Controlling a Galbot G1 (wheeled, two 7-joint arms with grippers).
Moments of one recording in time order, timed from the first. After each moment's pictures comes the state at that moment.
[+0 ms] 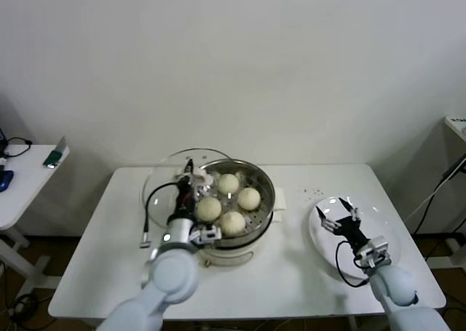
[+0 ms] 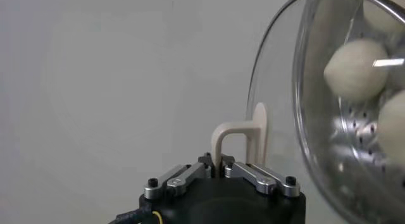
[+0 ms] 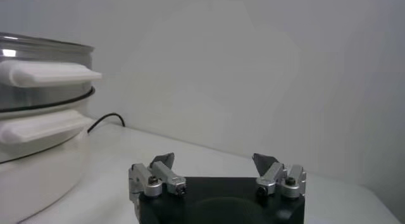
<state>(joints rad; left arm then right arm) 0.96 -1.17 0.08 -1.98 1.35 0.74 0.25 -1.14 1.04 0.44 1.43 0.35 0.12 -0.23</state>
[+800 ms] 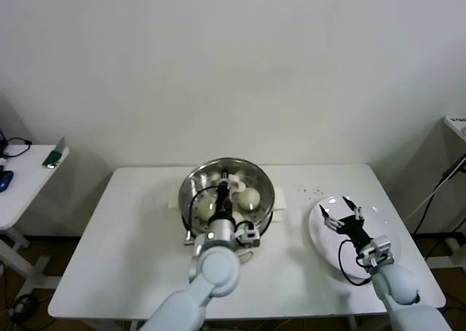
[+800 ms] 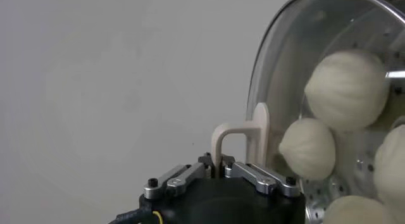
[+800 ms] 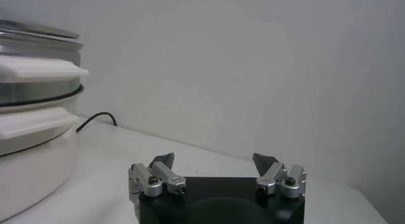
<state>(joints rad) 0.90 -1.37 0.18 -1.78 1.45 0.74 0.26 -1.13 1.05 0.46 1.41 0.33 0.13 -0.24</state>
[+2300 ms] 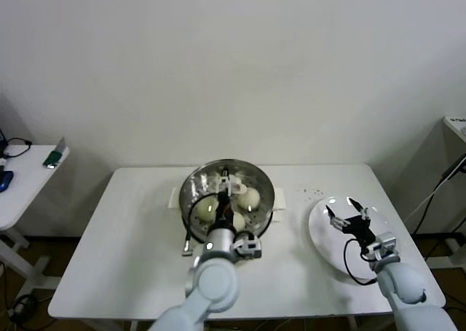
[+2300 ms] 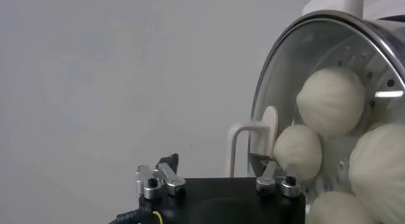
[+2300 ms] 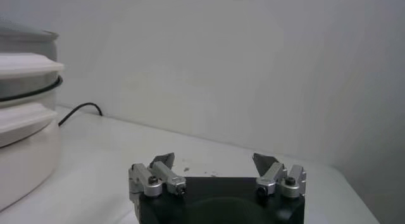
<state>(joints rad) 0.98 -1.35 0.17 -1.89 1.46 0.74 0.29 -1.14 1.05 0.50 1.45 0.34 0.00 -0.22</state>
